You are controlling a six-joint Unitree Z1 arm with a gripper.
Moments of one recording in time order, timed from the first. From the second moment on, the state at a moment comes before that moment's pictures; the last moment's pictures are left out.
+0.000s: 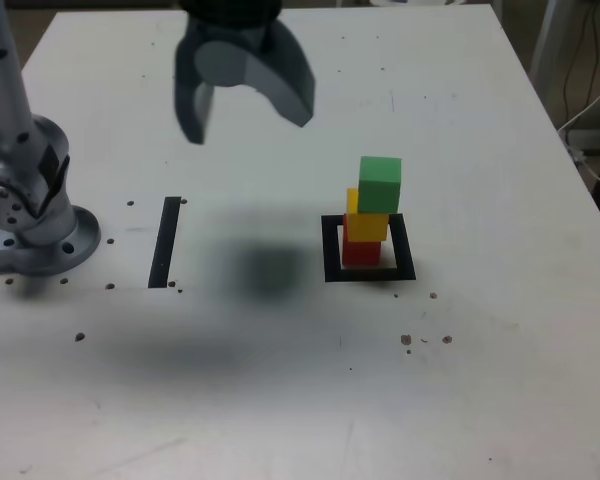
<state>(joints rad) -0.04 1.65 -1.39 1.50 0.08 0.00</state>
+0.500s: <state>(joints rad) 0.01 1.54 -0.97 1.23 0.05 -0.01</state>
